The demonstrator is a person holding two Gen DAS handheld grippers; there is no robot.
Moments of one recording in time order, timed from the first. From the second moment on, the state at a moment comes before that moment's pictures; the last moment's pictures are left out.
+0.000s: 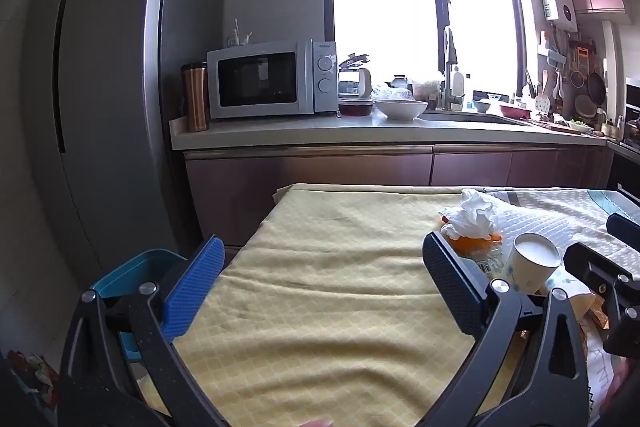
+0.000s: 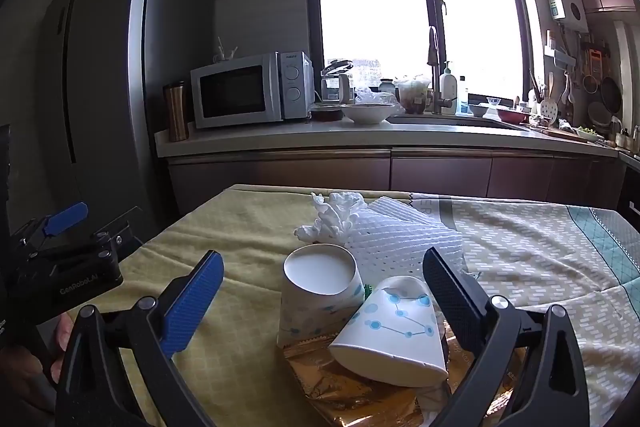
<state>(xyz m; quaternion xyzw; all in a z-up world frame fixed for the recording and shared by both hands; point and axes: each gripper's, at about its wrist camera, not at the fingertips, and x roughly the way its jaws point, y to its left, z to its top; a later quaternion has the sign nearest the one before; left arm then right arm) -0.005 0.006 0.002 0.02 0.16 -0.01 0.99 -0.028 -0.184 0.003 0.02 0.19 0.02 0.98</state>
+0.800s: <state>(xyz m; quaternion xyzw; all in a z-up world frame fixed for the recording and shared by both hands) -0.010 0.006 0.005 0.01 0.14 -0.02 0.99 -0.026 -0.185 0.003 0.02 0.18 0.02 0.98</state>
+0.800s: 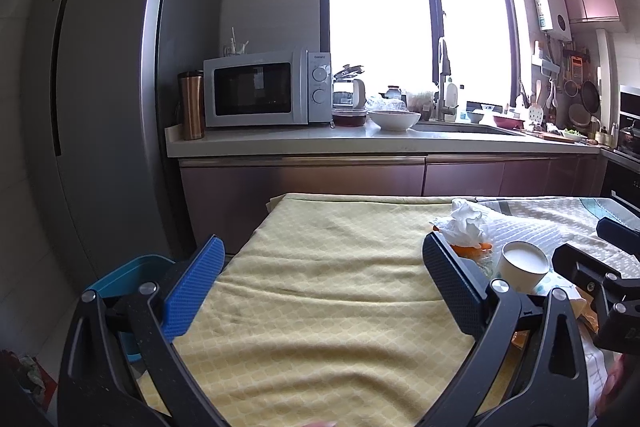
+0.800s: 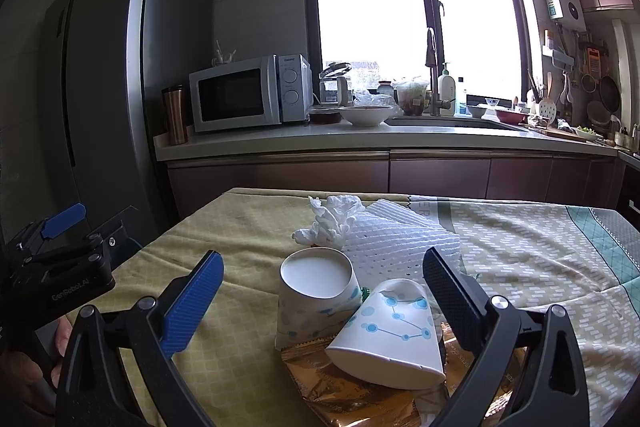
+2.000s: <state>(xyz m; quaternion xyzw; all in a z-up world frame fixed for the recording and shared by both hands) -0.014 0.008 0.003 0.01 0.13 -0.03 0.99 -0.024 -0.186 0.003 0.02 0.18 0.02 0.98</state>
